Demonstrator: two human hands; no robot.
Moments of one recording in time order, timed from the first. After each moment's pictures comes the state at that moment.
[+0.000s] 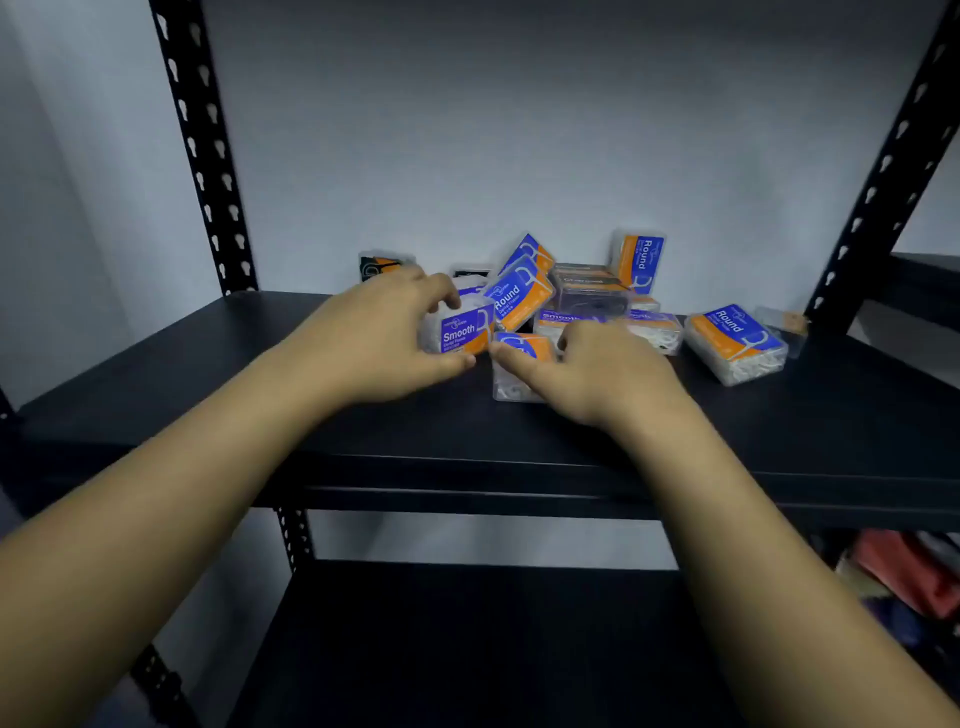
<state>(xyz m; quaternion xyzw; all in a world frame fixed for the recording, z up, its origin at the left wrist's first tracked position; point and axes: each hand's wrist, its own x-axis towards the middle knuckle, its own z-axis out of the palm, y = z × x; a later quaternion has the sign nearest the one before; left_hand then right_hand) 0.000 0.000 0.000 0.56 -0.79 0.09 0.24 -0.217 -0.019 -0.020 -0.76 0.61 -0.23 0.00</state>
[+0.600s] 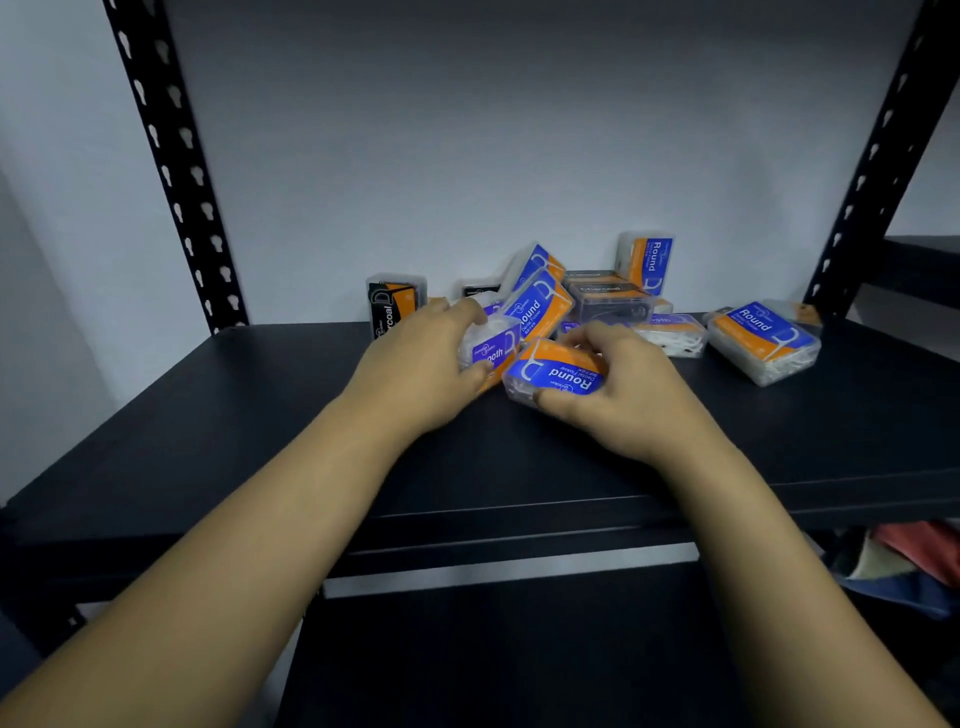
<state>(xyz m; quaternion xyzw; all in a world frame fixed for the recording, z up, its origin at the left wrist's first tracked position) 0.012 -0.047 -0.022 0.56 -0.78 0.04 0.29 -0.200 -0.018 -0.029 -0.73 0.57 -0.36 0.10</state>
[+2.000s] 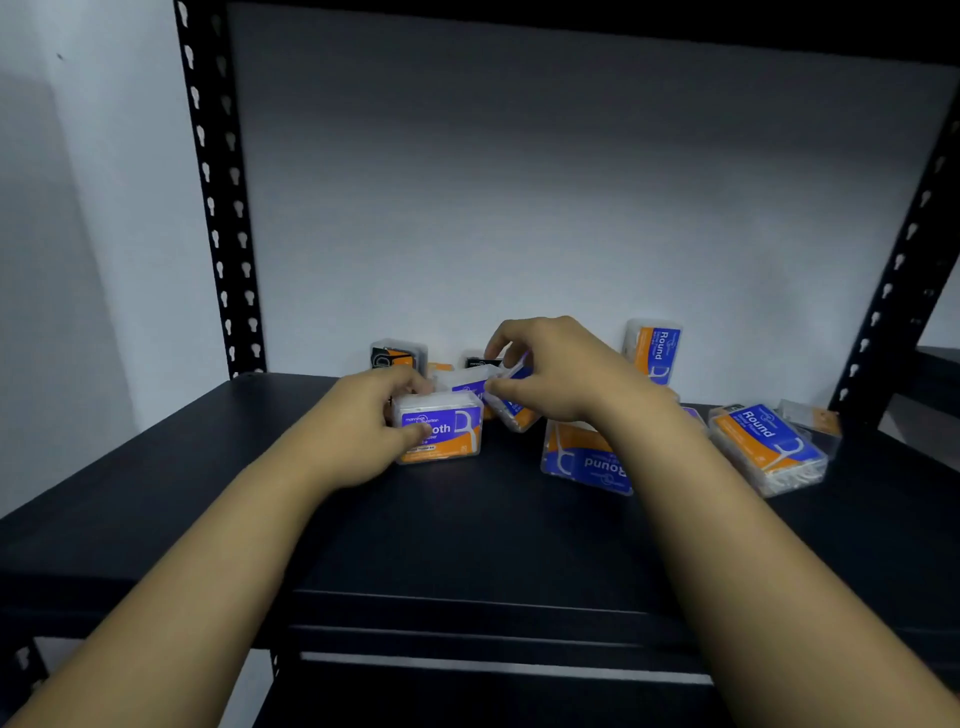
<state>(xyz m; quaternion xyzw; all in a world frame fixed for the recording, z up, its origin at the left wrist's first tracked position) 0.044 -0.053 -0.019 0.58 -0.72 -0.11 0.37 -0.183 -0.103 0.047 -0.86 0.46 -0.22 0.03</state>
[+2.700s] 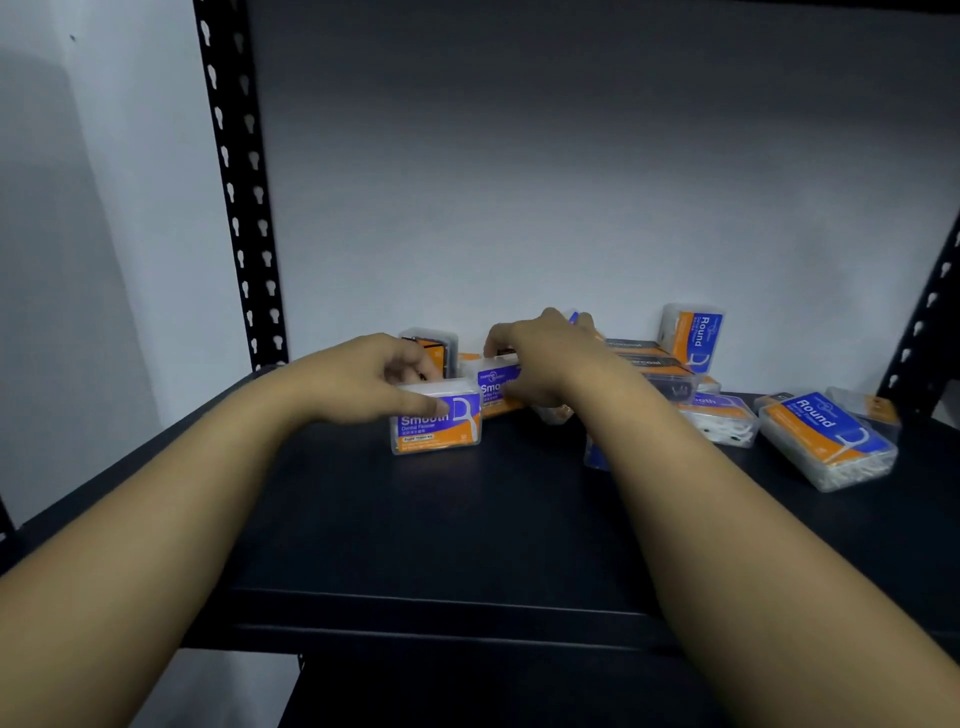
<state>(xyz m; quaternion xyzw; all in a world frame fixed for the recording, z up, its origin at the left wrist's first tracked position) 0.085 -0.075 0.018 0.57 -0.77 -0.17 0.23 -0.132 -0.138 0.033 -0.84 0.52 -0.08 -0.11</state>
